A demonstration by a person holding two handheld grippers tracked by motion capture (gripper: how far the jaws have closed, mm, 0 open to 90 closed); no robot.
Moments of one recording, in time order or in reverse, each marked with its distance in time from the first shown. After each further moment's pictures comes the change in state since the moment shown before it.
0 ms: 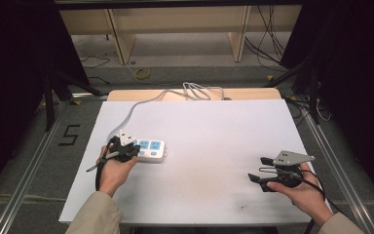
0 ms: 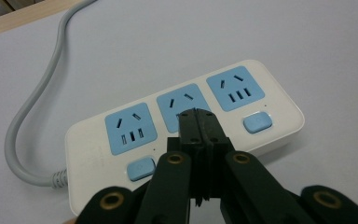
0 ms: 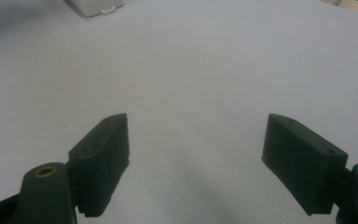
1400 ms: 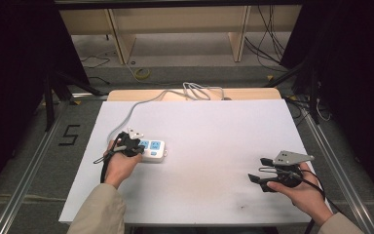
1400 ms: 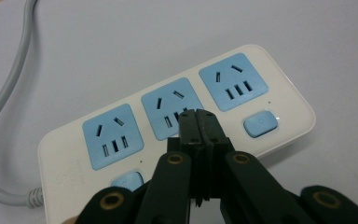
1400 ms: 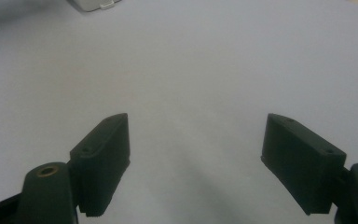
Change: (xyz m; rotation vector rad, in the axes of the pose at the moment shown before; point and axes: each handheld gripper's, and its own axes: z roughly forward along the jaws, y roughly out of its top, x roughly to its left) left arm -0.002 0.011 0.022 0.115 -0.033 0.042; right arm -0.001 -0.001 0.001 0.019 0.003 0.008
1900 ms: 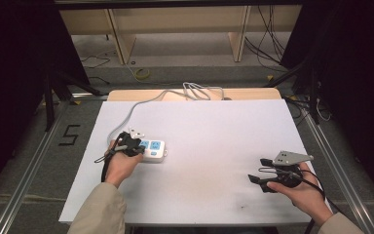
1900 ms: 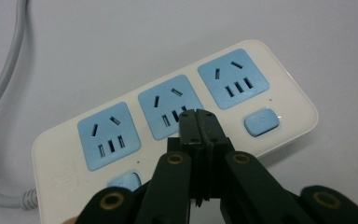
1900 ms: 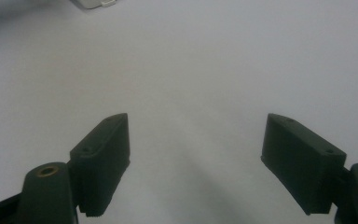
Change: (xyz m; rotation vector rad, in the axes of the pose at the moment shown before) left arm -0.001 0.000 0.004 0.024 -0.007 0.008; right arm 0.000 -0.001 0.001 0.010 0.006 0.001
